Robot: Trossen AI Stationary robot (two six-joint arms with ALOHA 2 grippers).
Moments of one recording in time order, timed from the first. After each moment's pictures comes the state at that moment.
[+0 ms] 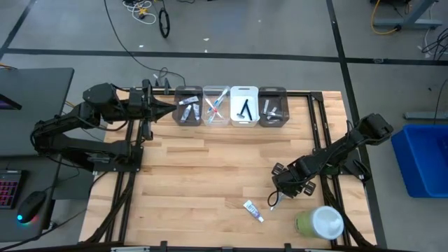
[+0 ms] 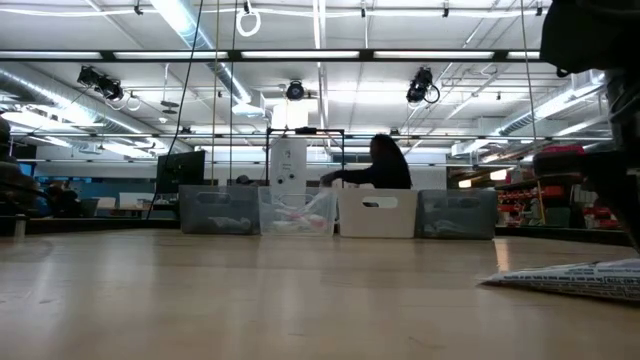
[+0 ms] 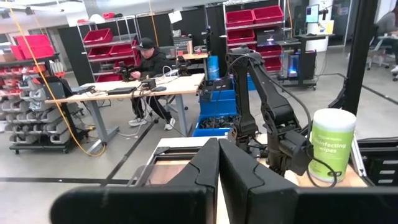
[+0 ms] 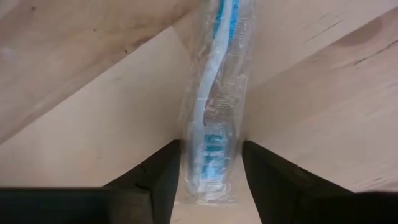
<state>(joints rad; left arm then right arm) 0.17 0.77 1.11 -0.32 0.01 0.11 0.46 1.47 0.67 -0.74 -0.07 -0.55</state>
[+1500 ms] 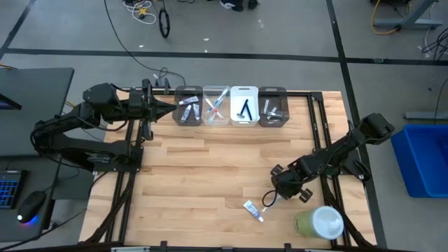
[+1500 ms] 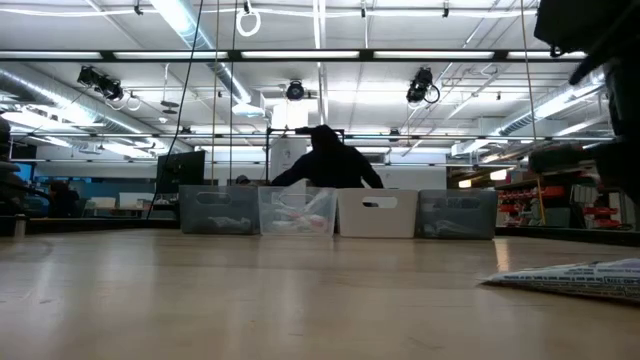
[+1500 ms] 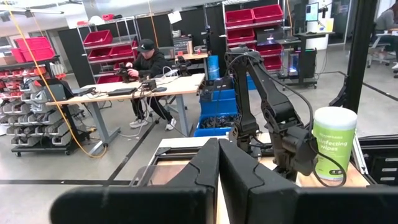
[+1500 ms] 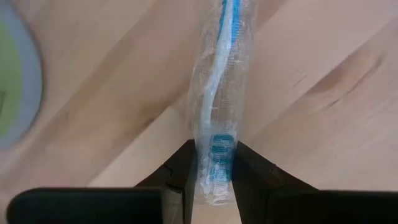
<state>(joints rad) 0.17 0.77 1.11 -0.32 0.01 0.13 0.46 1.45 0.67 -0.63 -0.17 -0.32</state>
